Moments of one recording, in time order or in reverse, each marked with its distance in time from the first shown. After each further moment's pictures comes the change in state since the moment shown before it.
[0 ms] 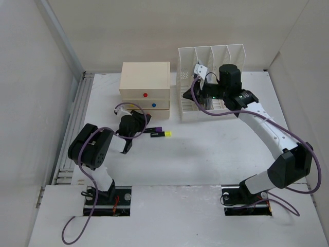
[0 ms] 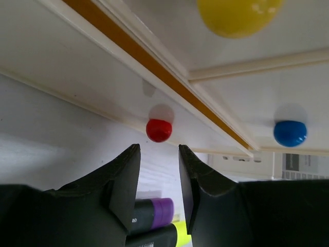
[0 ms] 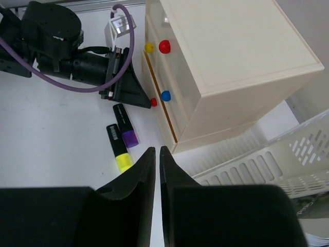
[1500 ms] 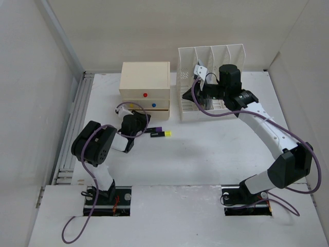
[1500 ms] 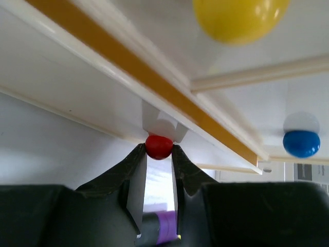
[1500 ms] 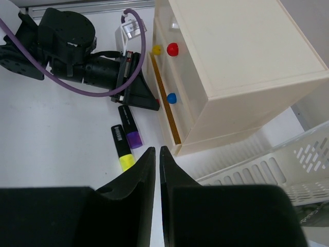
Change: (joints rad) left arm -0.012 0.073 0.042 0.026 -0.055 0.032; right arm 0.000 0.000 -0.001 -0.002 -0.036 -0.014
